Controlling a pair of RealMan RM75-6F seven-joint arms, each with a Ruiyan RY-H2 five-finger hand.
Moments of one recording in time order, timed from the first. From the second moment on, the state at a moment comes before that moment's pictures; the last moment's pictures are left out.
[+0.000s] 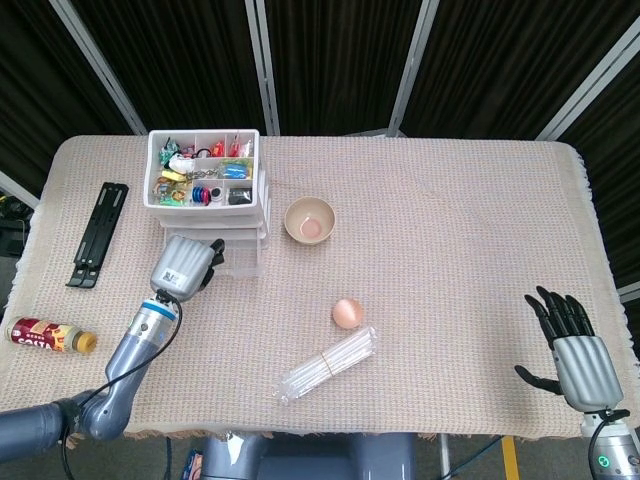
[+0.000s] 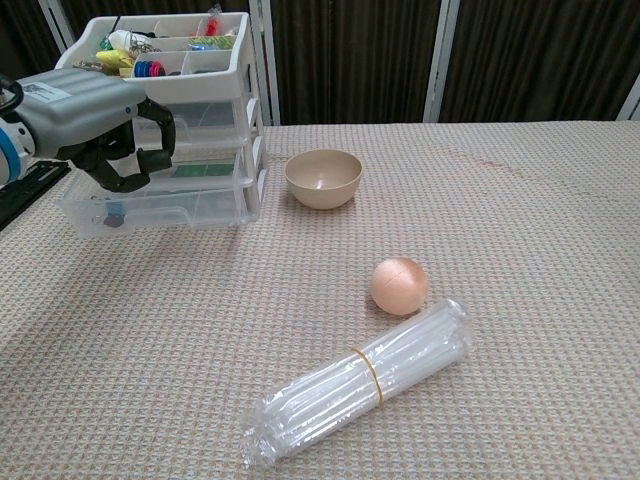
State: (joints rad) left arm -0.70 -1.46 -0.21 -1.61 1.09 1.10 0.74; right arm 0.08 -1.12 0.03 -1.63 -1.60 1.50 0.00
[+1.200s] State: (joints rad) left arm -0.63 -1.25 0.12 -1.52 1.67 1.20 0.58; right arm 0.08 -1.12 0.02 -1.64 -1.60 1.50 -0.01
